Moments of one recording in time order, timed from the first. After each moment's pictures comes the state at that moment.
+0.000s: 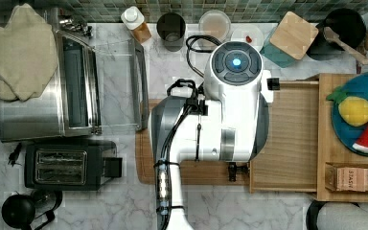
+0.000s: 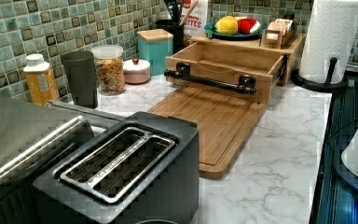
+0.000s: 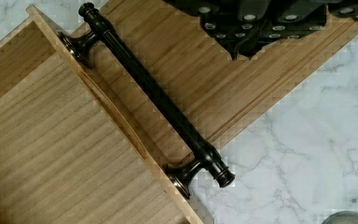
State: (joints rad) arm -0.03 0.07 -0.03 -1.86 -0.05 0.25 -0.10
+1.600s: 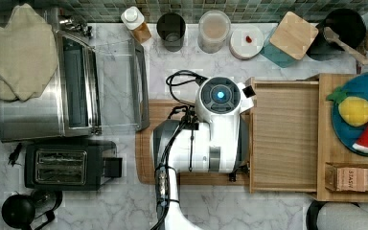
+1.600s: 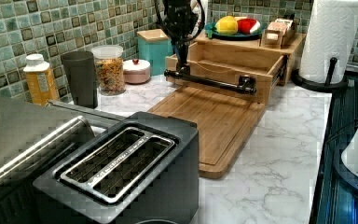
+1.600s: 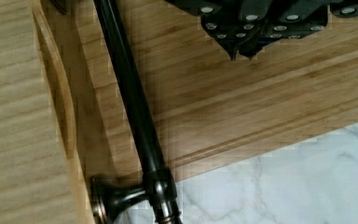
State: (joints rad) arm -0.02 0.06 -0.02 -2.16 -0.03 0.56 -0.46
